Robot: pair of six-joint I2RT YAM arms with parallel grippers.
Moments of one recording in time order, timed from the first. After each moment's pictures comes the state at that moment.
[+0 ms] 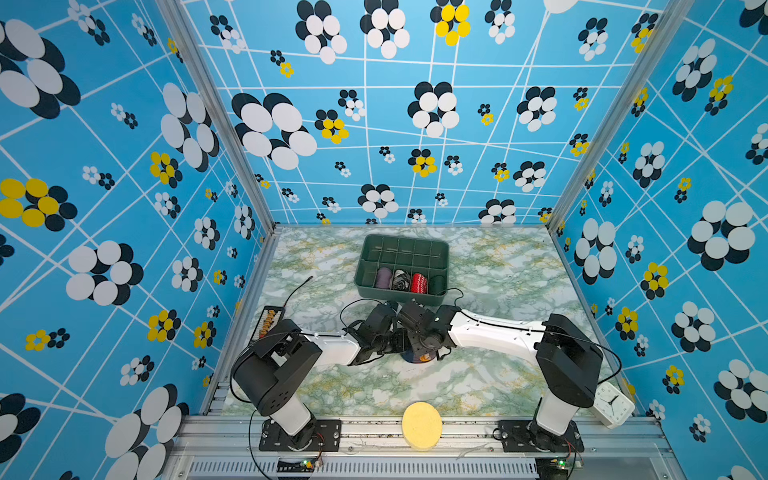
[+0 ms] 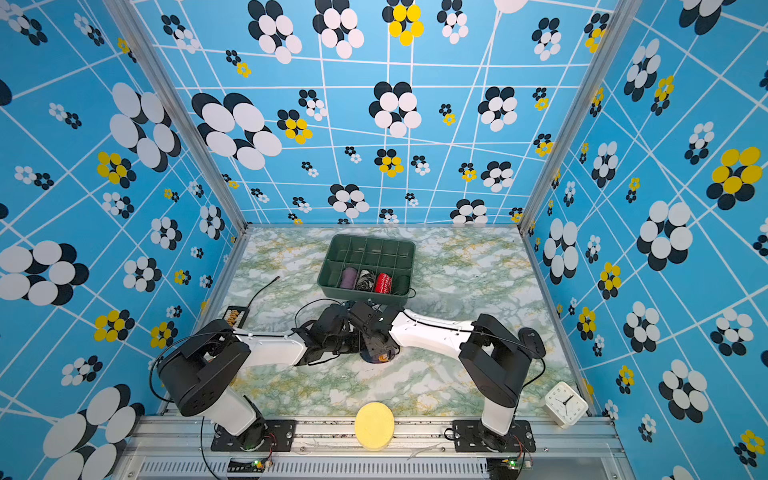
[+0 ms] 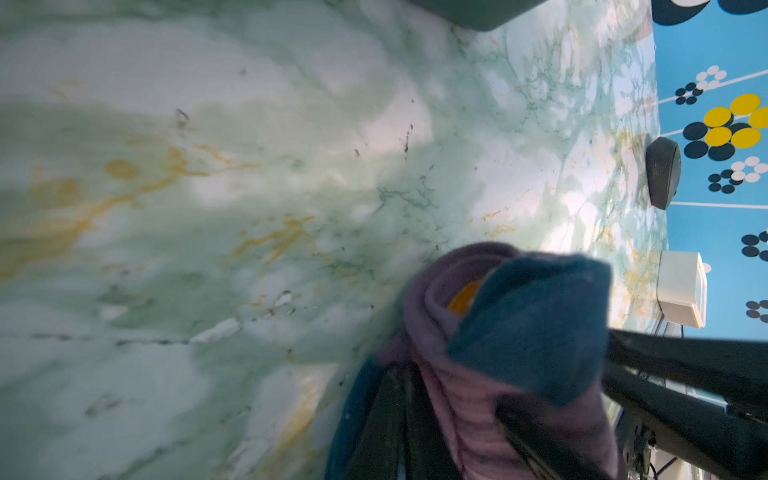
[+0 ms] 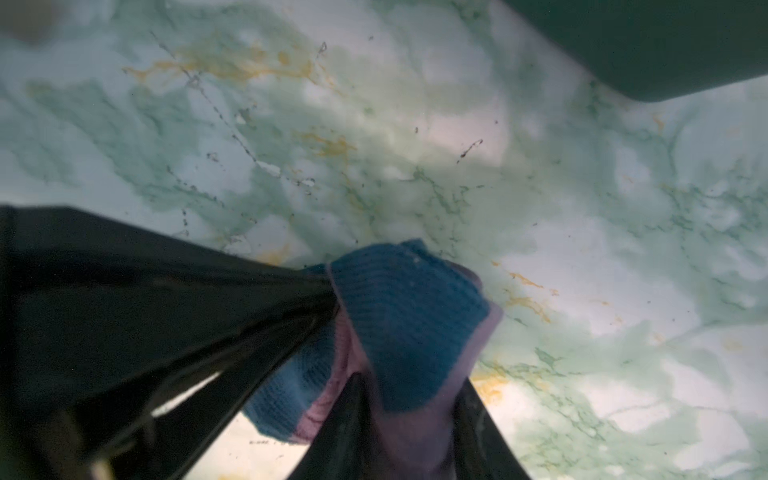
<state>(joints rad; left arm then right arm) -0.72 1.61 0.59 0.23 0.30 -0.74 1.00 1.77 1.18 -0.72 0.25 0.54</state>
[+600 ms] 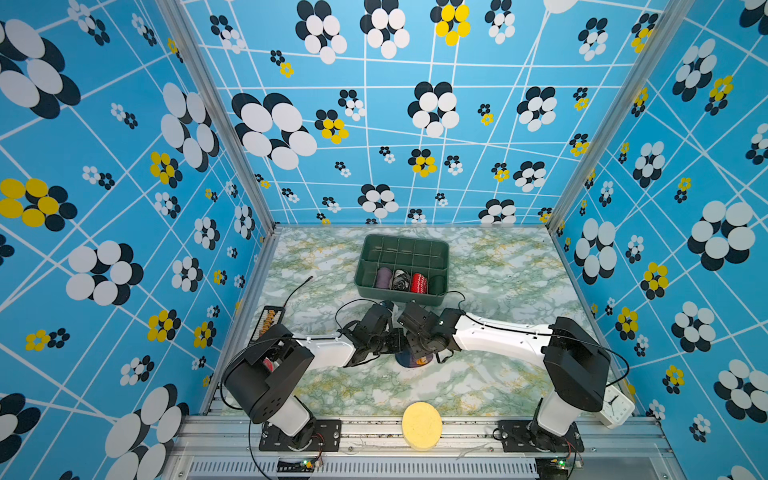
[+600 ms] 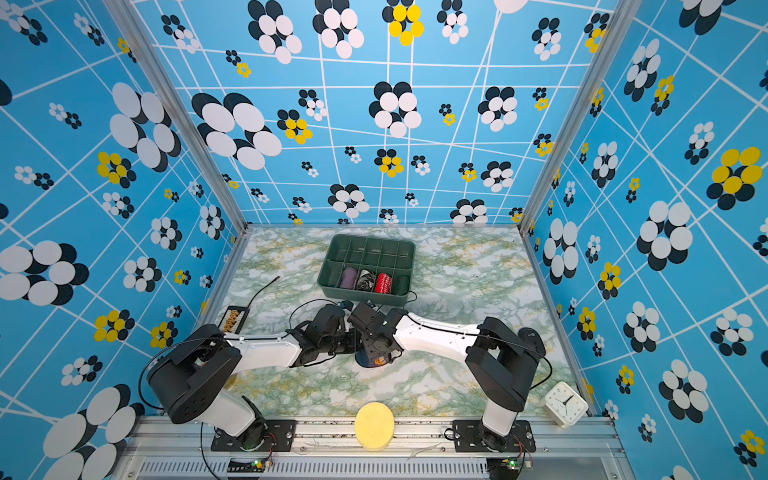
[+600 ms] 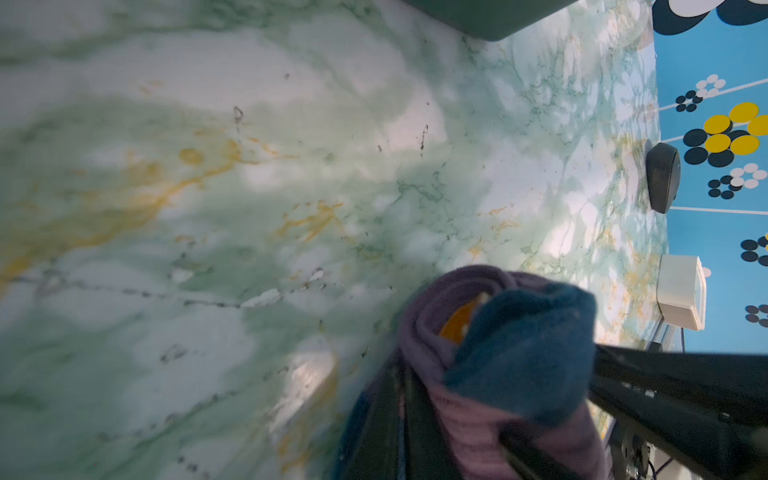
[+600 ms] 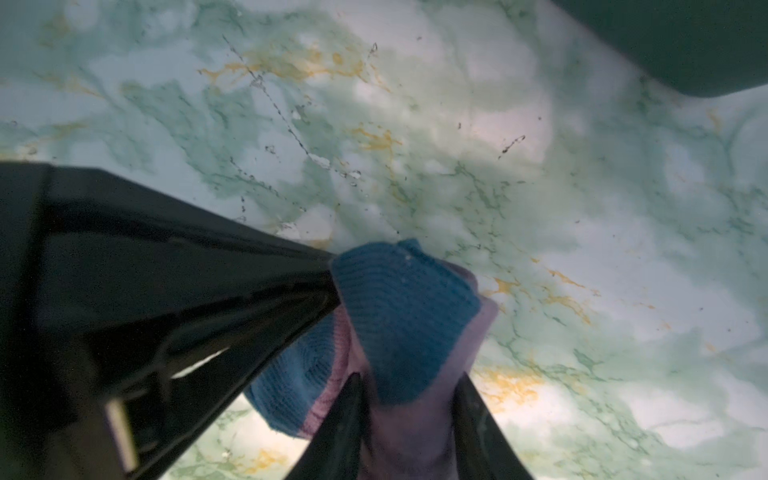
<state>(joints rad) -0.71 1.54 0.55 0.20 0.30 -0.74 1.01 1.73 1.14 -0.66 0.19 0.54</state>
